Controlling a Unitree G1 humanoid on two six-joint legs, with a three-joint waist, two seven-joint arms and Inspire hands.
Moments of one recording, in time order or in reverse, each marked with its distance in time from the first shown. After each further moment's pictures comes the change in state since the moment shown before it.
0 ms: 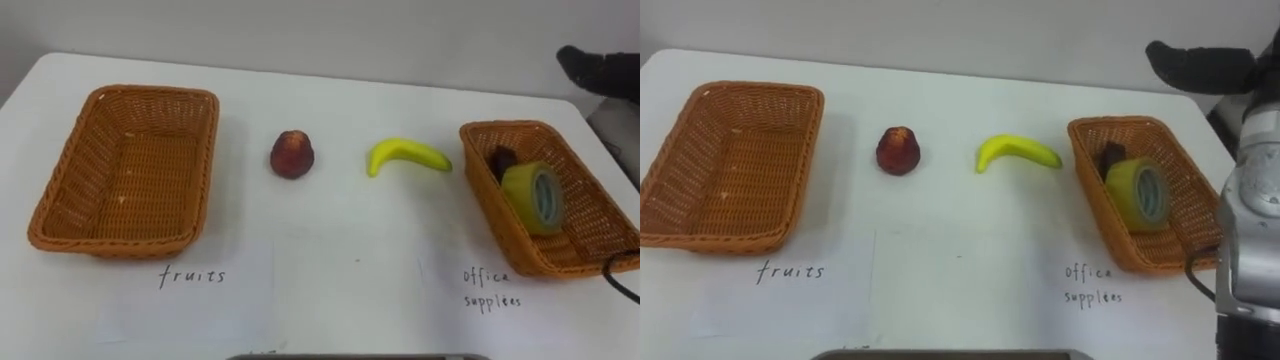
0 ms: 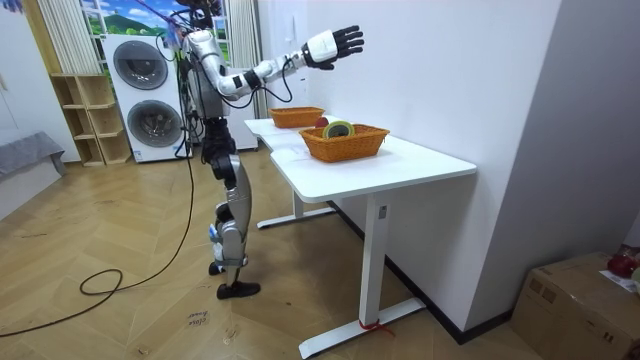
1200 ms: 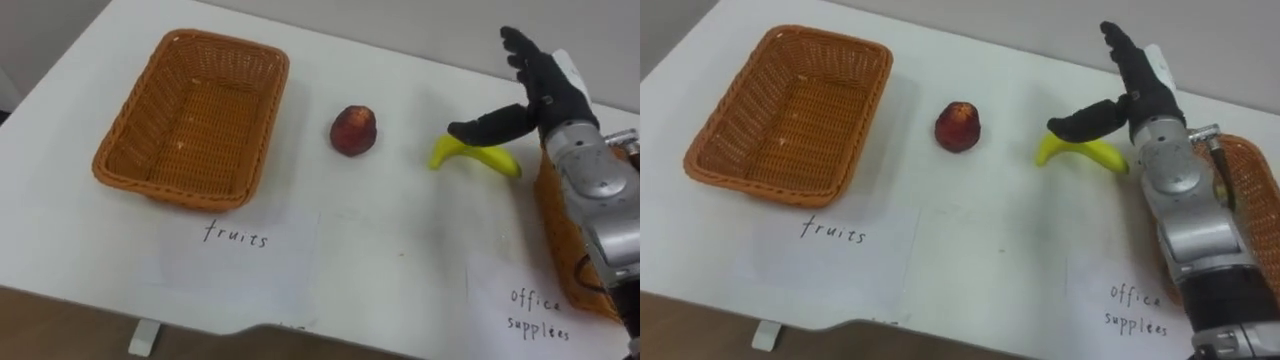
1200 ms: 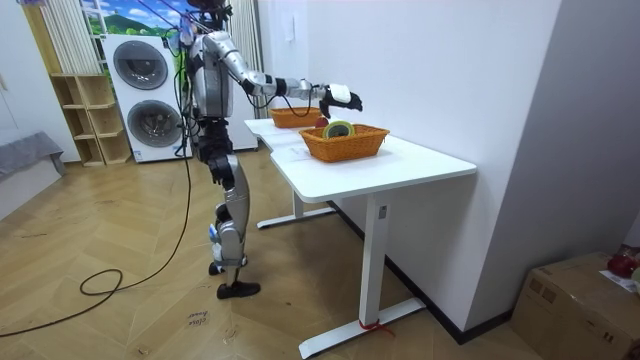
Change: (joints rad) left arm -0.075 0.059 -0.088 0.007 -0.053 0.000 0.021; right arm -0.176 -0.130 0.422 0.462 -0.080 -0.032 0.135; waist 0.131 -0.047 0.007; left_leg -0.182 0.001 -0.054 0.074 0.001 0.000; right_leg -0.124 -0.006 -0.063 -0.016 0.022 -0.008
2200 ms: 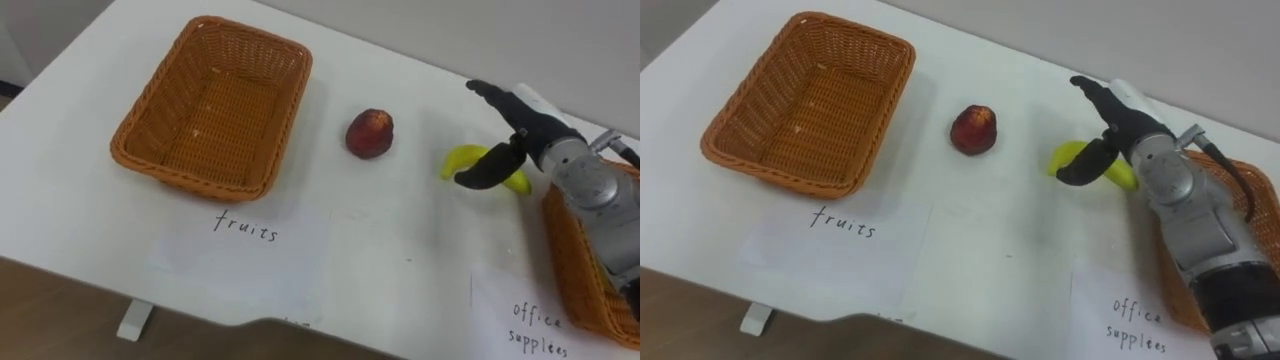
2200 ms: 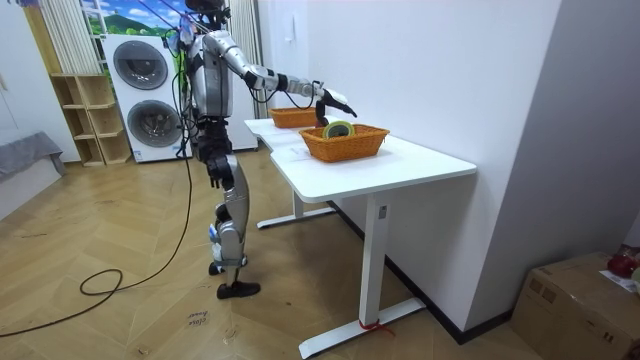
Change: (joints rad) left arm -0.027 0.037 -0.002 0.038 0.003 -0.002 -0.024; right arm -0.007 -0.052 0.084 0.025 -0.226 -0.006 0.178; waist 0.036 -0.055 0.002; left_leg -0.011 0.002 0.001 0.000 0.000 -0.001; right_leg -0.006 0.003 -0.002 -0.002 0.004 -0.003
